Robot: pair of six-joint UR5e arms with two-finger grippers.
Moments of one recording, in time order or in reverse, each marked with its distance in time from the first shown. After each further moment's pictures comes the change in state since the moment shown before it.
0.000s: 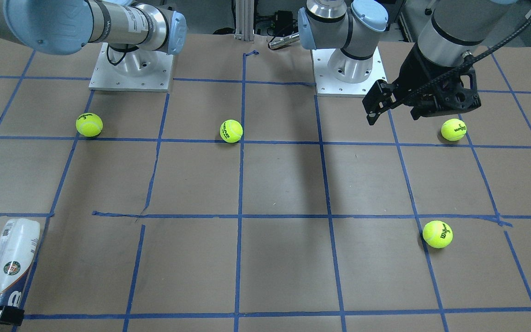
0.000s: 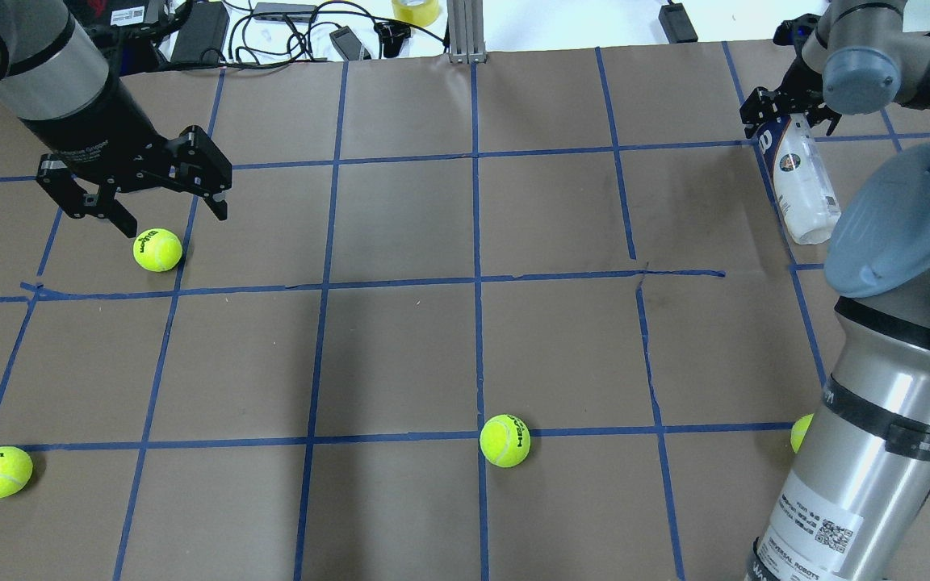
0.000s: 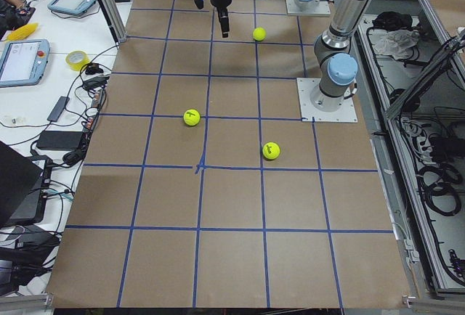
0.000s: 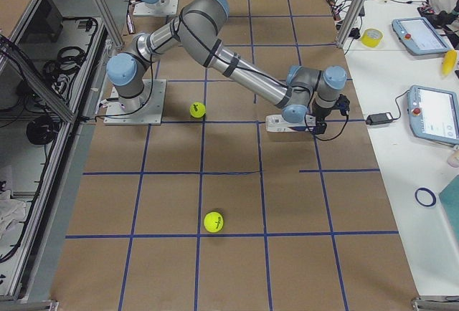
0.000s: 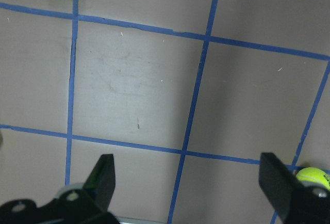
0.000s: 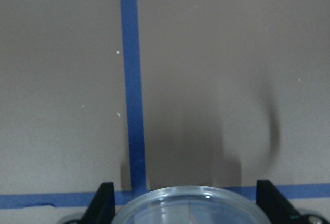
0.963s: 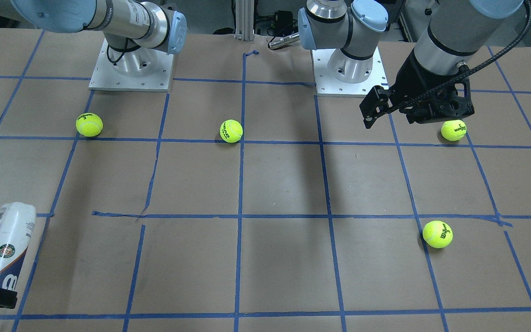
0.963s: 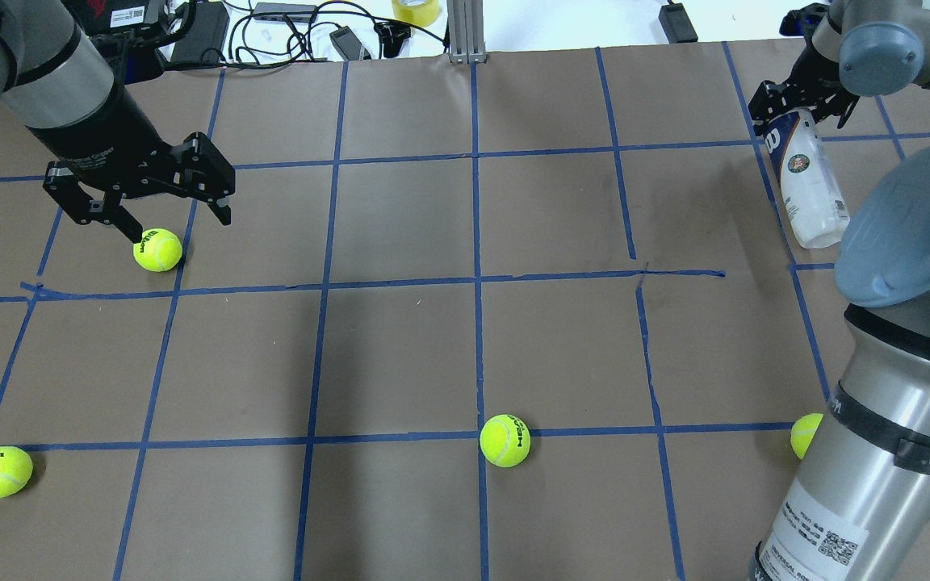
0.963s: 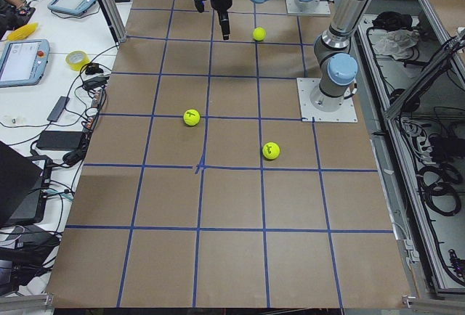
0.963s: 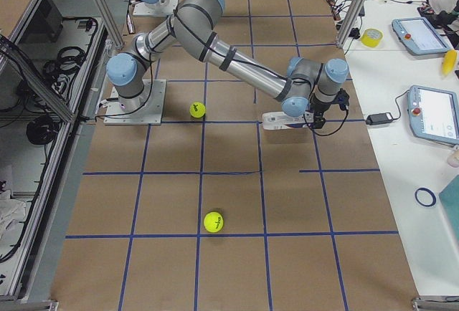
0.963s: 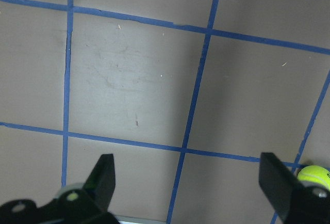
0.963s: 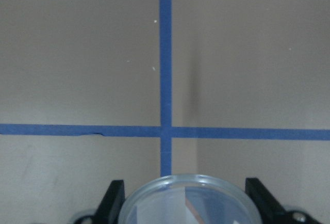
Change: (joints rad) left arm 0.004 -0.002 -0.016 0.014 -0.014 -0.001; right arm 0.021 -0.121 -0.001 0.186 0.004 -0.041
